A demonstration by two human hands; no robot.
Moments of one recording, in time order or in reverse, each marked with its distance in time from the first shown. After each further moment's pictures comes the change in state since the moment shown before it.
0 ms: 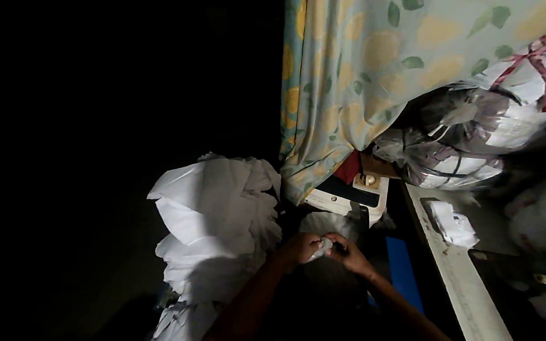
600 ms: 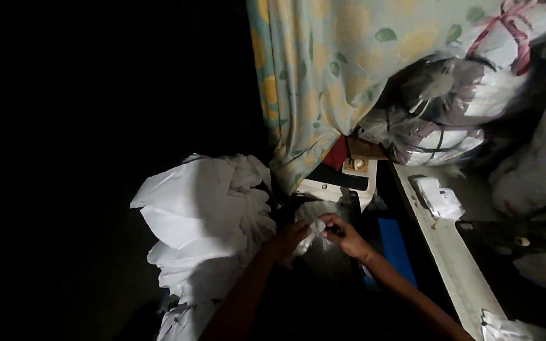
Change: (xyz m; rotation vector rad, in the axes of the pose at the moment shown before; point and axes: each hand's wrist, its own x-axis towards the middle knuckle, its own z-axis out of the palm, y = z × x) left_hand -0.001 -0.015 0.006 -0.291 0.107 0.042; right_hand -0.006 -0.017 -0.018 0.015 0.041 0.006
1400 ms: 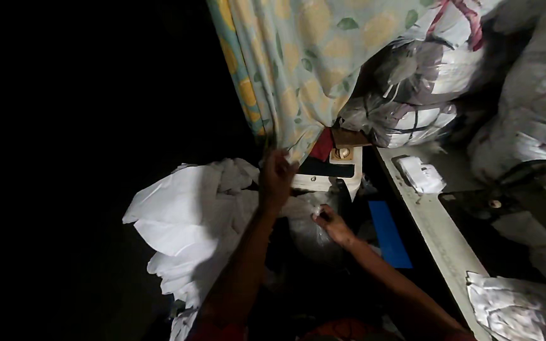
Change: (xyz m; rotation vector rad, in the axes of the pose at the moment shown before) left_hand -0.002 0.138 -0.027 0.027 0.636 0.288; right_hand -0.009 -0.003 0.014 0.079 0.180 0.229
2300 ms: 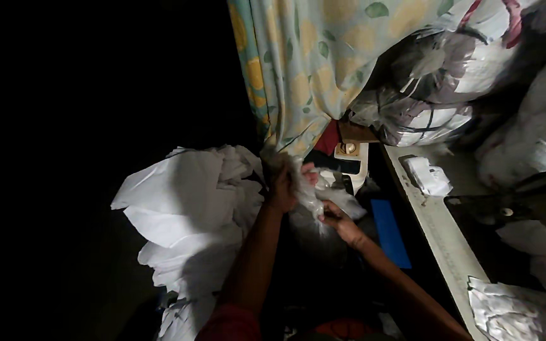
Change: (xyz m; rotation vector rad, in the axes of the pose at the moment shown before) left_hand 0.015 -0.091 0.028 -1.099 -0.256 -0.350; right_hand 0.008 0.014 0.001 0.239 -0.091 -0.176
